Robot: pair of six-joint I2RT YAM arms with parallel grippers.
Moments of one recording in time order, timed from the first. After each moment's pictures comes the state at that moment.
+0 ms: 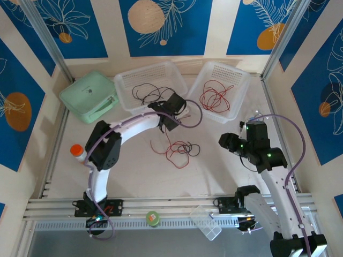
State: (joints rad) left arm -0.77 1.94 1.67 -0.69 -0.27 0.30; right arm 0.14 0.72 0.77 -0.90 -0.26 0.58
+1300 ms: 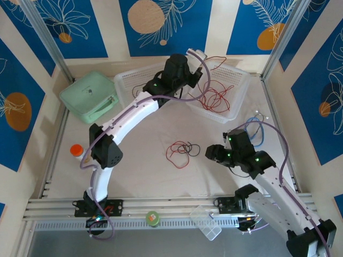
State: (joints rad) left arm -0.77 2.11 2.19 -0.23 -0.11 0.16; right arm 0.47 0.72 0.62 -0.83 -0.23 0.77
